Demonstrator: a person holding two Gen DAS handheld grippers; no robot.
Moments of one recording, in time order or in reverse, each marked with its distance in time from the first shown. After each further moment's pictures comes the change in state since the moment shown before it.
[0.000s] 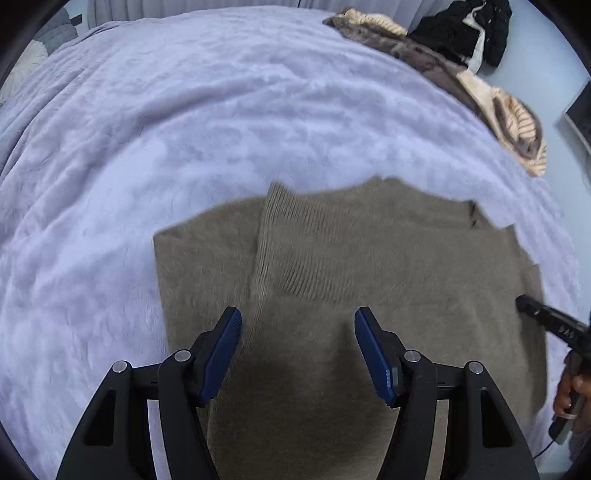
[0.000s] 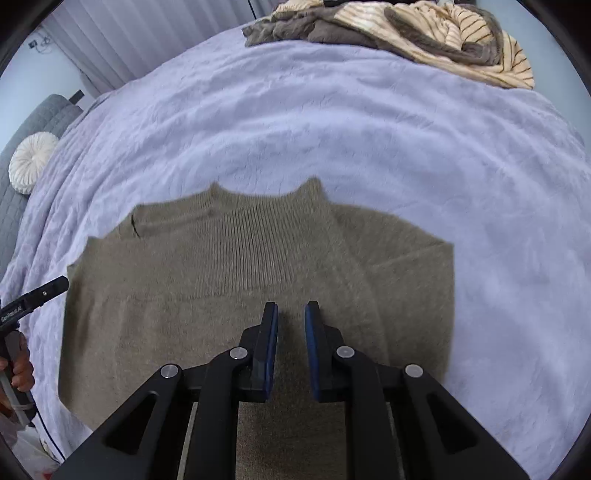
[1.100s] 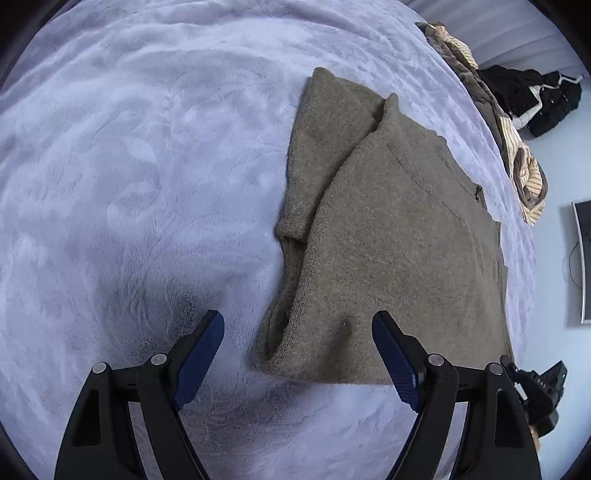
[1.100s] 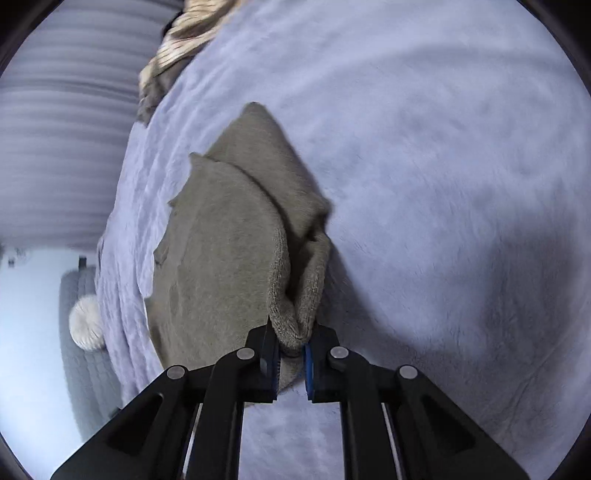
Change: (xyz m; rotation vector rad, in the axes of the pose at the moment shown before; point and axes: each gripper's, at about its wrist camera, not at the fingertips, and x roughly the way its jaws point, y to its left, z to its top) left arm -0.045 0.079 -0.126 -0.378 0.129 -0.200; right arm -0.078 -0.087 -0.132 0.630 -0.027 0.259
